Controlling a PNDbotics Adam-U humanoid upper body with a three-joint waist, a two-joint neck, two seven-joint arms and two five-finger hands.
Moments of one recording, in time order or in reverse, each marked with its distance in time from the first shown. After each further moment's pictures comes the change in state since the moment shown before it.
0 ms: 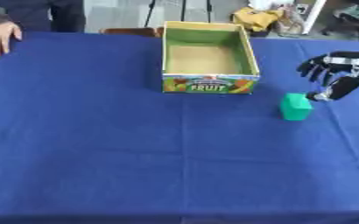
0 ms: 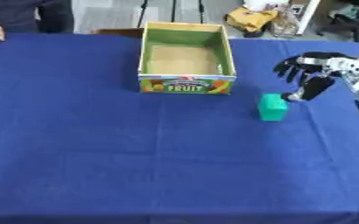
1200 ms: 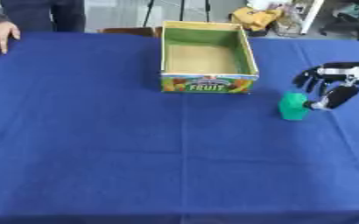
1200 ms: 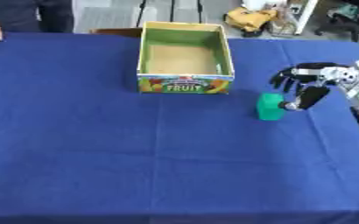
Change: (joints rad) left arm 0.000 0.000 0.000 0.000 0.000 0.000 0.000; right arm 0.022 0.011 0.021 0.008 0.027 -0.024 0.045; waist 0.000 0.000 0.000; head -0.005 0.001
